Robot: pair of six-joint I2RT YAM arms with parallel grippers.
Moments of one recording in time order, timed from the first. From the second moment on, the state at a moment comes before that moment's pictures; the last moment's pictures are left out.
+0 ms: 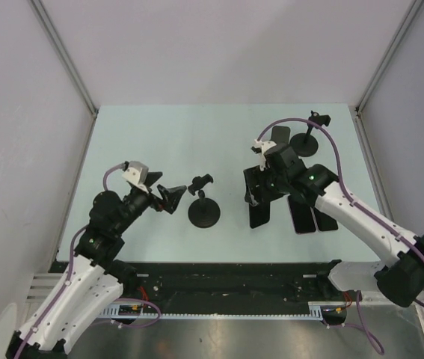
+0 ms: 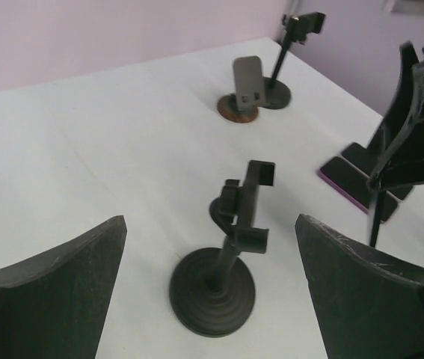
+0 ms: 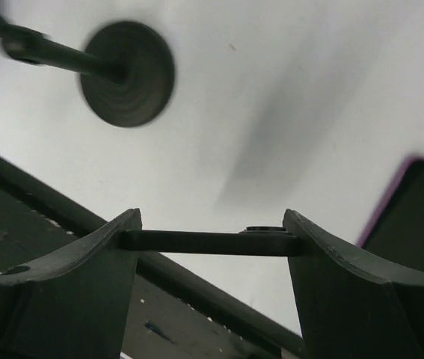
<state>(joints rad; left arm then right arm) -0.45 0.56 0.54 0.00 0.24 -0.18 0.71 1.23 1.17 -0.73 -0.03 0.28</state>
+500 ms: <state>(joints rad) -0.45 0.43 0.50 -0.11 -0.06 -0.08 0.58 1.60 1.17 -0.87 0.06 0.29</state>
